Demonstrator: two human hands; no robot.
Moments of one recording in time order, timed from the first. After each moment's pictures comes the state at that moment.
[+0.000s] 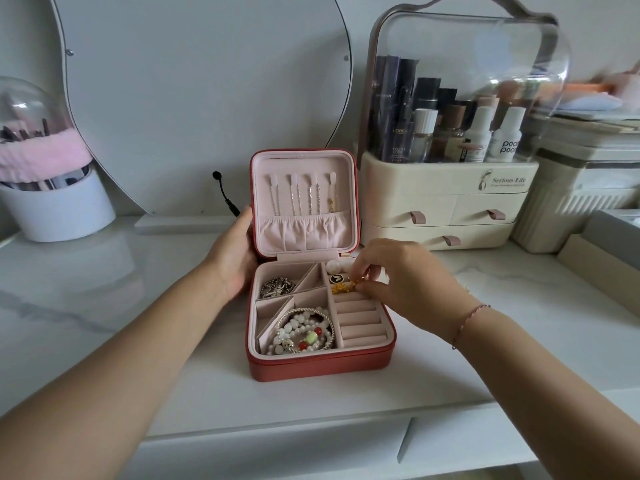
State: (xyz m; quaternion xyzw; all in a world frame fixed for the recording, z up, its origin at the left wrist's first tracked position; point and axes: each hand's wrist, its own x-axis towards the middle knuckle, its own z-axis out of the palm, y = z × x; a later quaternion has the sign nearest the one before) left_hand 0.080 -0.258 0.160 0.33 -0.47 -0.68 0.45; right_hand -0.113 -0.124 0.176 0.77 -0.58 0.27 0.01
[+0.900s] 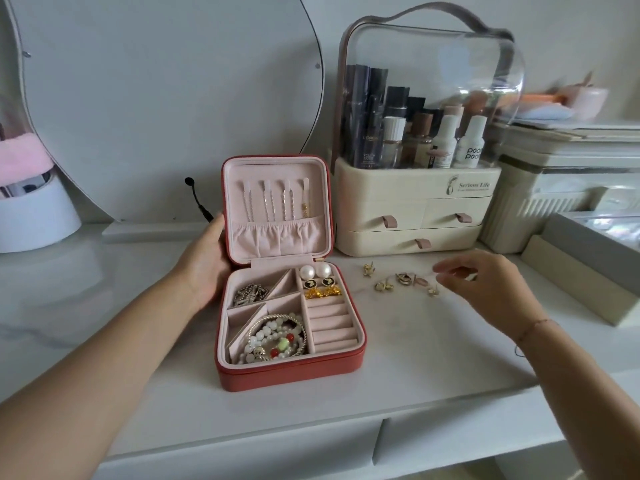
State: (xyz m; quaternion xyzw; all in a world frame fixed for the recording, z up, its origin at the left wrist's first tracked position) left_hand 0.080 -0.260 0.157 0.33 -0.49 -0.66 0.46; right_hand -0.224 -0.086 0.155 0.55 -0.75 0.37 0.00
